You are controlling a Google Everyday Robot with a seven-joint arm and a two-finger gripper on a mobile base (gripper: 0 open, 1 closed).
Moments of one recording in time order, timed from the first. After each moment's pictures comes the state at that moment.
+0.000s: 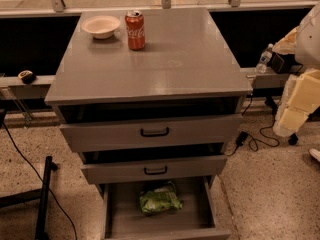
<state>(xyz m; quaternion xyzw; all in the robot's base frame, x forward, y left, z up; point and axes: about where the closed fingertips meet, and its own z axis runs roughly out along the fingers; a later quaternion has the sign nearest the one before) 0.438 -0.216 0.978 -0.60 0.78 -0.04 0.16</state>
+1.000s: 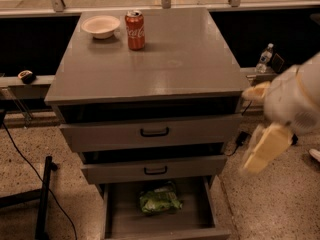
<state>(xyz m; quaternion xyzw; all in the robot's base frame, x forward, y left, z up) 0.419 -0.176 0.892 -0.60 0.77 0.07 0.22</state>
